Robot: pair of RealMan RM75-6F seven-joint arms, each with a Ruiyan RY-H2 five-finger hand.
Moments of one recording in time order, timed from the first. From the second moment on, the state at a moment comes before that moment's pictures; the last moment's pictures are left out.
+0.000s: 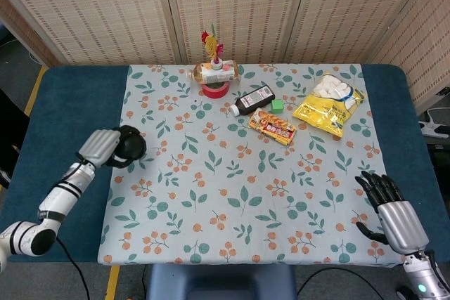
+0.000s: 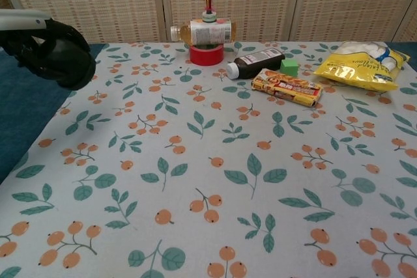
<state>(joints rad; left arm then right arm) -0.61 -1.24 -0.39 -1.47 1.19 0.65 0.02 0.08 -1.09 -0.03 -1.66 -1.65 1.46 -0.02</state>
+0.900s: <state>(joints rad) -0.47 -1.29 -0.56 -1.52 1.26 0.33 -0.06 0.10 -1.08 -0.05 -1.67 -1.66 1.43 -0.01</state>
